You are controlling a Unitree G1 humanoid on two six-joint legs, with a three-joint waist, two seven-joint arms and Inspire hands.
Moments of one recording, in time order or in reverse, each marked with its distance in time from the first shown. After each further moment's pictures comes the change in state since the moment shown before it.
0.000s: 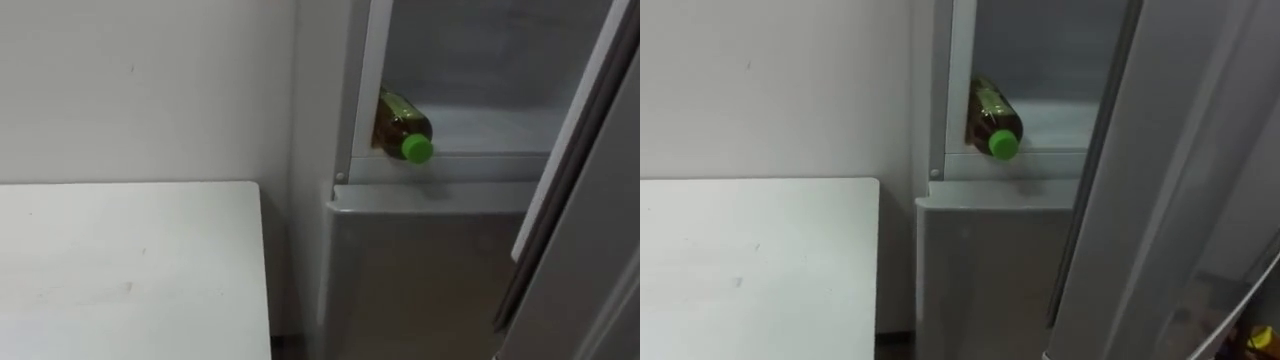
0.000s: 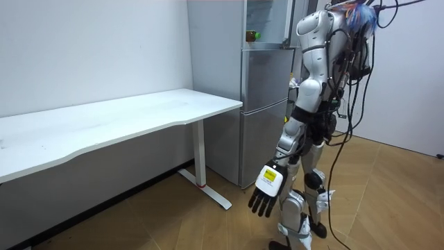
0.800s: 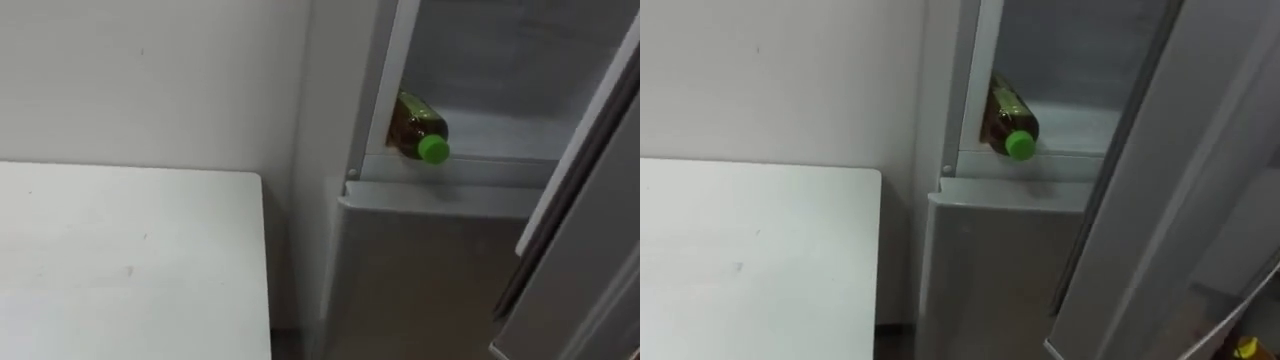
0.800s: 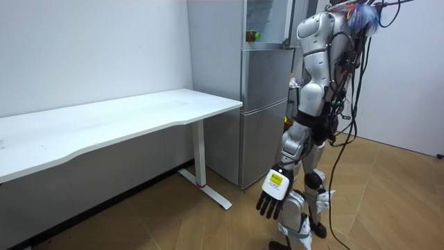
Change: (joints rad) left arm -0.028 -0.007 -0.047 0.039 -0.003 -0.064 -0.007; right arm -0.306 -0.147 0.049 -0.294 -0.082 -0.074 -0.100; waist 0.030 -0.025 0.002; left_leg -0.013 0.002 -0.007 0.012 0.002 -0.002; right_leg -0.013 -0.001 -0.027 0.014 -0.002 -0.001
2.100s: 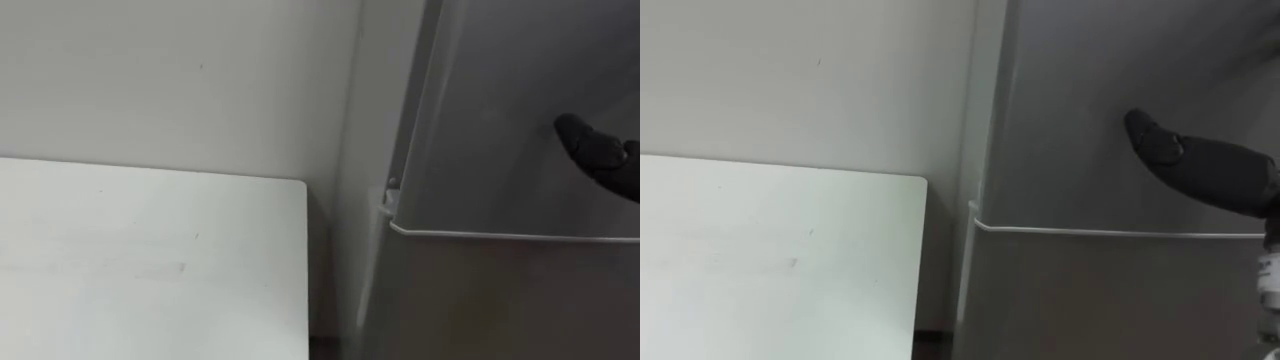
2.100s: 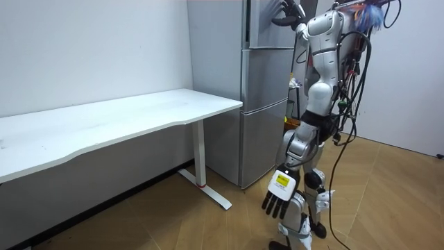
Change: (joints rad) left arm -0.021 0.009 -0.004 0.044 0.053 -0.015 -0.087; right arm -0.116 0.001 0.236 0.002 -0.118 -0.019 0.319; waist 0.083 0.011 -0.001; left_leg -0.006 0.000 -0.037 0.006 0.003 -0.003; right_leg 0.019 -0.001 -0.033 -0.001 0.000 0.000
